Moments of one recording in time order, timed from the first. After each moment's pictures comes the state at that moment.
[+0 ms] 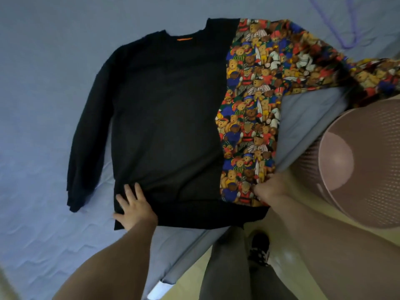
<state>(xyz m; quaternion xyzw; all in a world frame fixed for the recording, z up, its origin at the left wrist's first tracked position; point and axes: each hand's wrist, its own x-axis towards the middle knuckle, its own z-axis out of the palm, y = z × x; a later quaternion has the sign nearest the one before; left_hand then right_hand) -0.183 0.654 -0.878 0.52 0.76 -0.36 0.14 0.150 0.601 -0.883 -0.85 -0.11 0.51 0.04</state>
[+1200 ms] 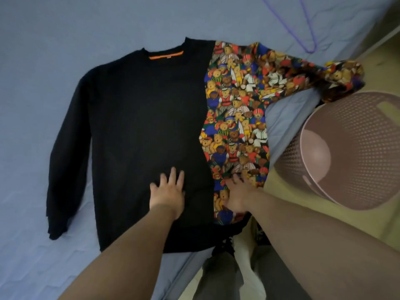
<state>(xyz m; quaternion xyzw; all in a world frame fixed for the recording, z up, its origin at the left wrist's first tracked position) -0.099 0.683 -0.875 0.77 0.47 -0.39 0.18 0.103 0.610 -0.882 -0.68 -0.45 0.51 -0.26</state>
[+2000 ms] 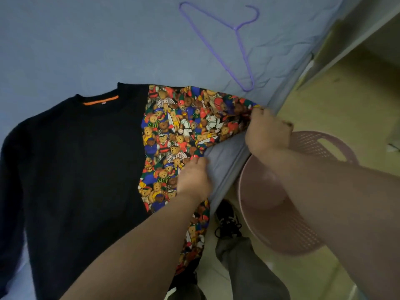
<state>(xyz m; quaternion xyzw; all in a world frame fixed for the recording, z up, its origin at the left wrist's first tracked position) 0.223 0.734 -0.867 0.79 0.48 -0.15 0.34 0.422 0.727 -0.819 -0.90 -0.41 0.13 -0.08</state>
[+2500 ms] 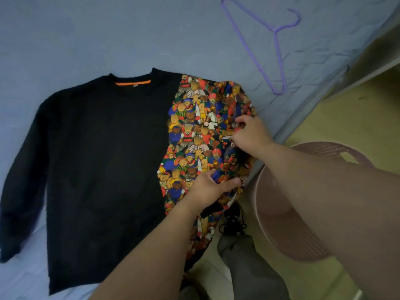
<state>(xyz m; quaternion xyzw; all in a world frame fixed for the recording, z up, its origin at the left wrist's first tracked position) 0.173 0.717 -0.832 0.42 0.58 -0.05 0.69 0.349 0.768 -0.816 -0.83 -0.33 0.43 0.11</state>
